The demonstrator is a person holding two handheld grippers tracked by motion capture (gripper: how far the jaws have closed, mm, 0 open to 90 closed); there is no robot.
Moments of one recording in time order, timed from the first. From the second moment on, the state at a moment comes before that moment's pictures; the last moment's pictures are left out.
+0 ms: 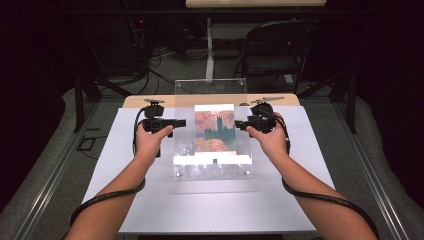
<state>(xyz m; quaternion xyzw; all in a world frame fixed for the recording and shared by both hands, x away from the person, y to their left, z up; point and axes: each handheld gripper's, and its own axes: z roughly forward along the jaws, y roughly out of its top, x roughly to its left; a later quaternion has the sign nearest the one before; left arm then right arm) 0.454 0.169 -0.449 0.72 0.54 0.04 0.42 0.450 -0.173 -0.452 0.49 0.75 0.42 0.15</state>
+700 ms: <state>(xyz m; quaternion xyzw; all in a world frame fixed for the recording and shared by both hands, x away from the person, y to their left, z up) 0.413 0.172 -0.429 0.73 0.51 0.07 0.44 0.411 -0.180 -0.427 0.46 0.76 0.42 0.17</state>
